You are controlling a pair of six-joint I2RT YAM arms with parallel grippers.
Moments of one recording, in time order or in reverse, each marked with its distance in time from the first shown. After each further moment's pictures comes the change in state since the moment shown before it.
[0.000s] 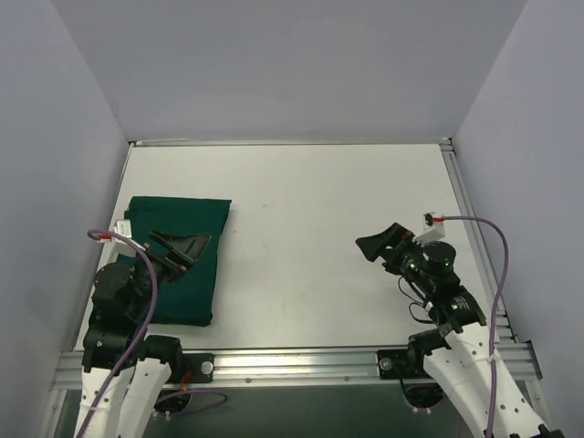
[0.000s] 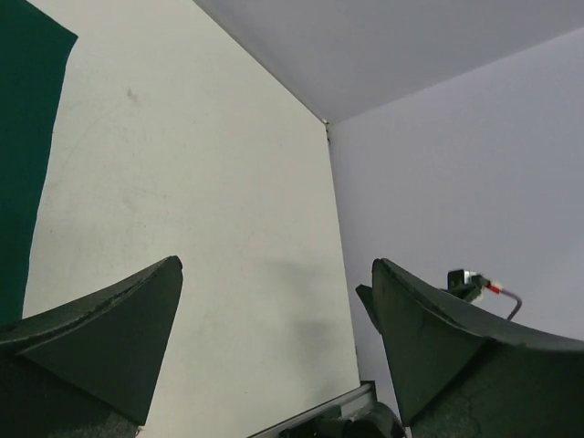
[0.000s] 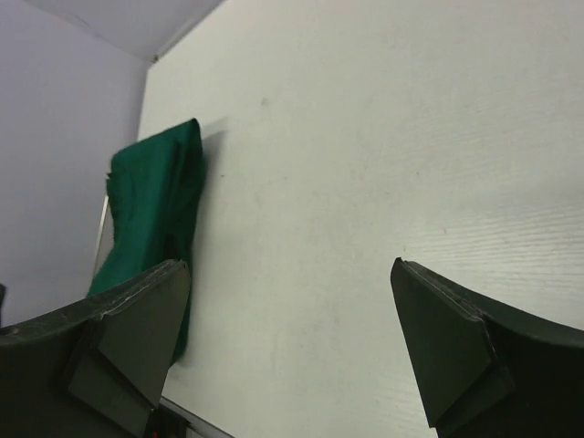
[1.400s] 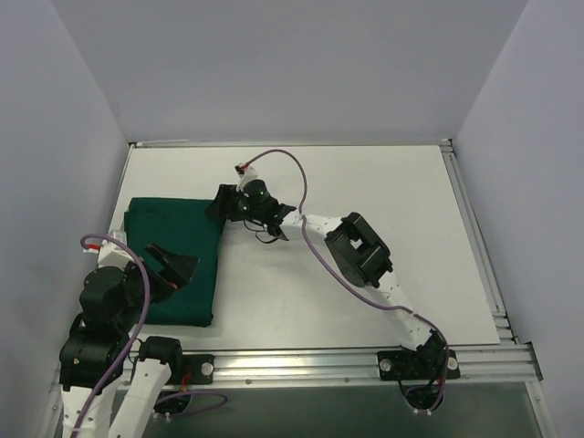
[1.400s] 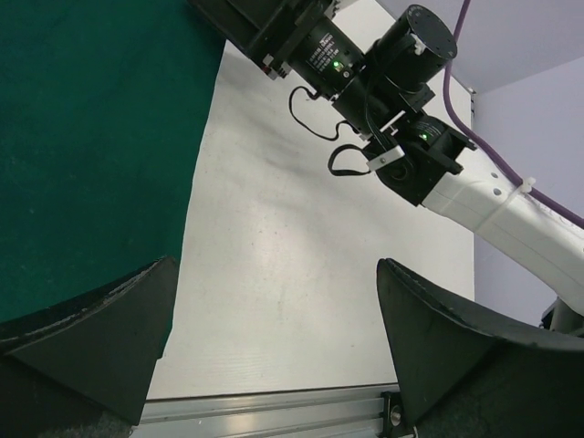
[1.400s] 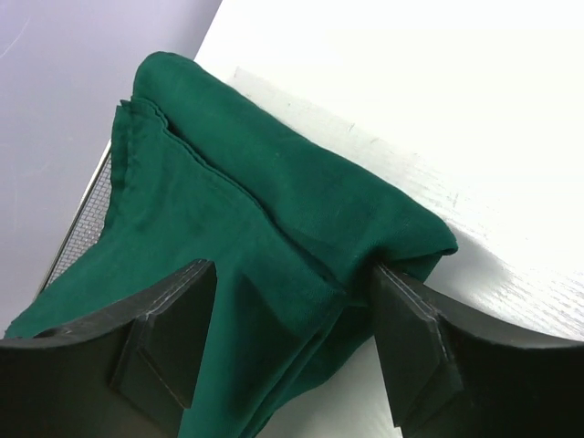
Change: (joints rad) left arm 0.002 0.021 0.240 -0.488 -0.130 0.278; right arm 0.575 1.925 1.298 0.639 0.014 -0.115
